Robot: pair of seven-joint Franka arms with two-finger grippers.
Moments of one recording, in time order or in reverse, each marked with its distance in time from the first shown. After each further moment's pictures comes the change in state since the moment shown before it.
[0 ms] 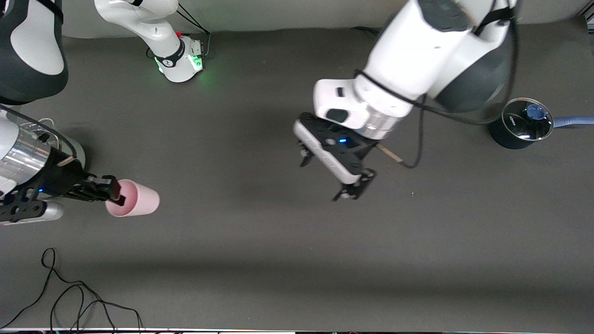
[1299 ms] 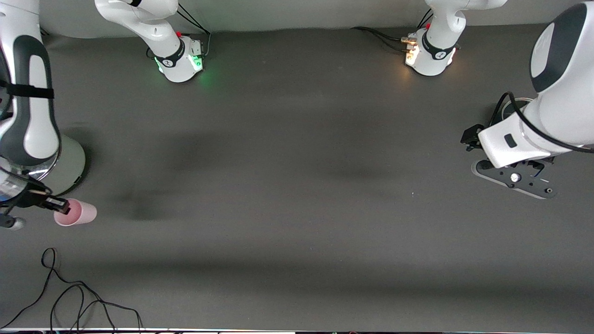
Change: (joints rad) left arm 0.336 -0.124 0.010 -0.135 0.243 -0.635 -0.048; right arm -0.058 -0.001 -0.324 -0.620 -0.063 0.579 -0.239
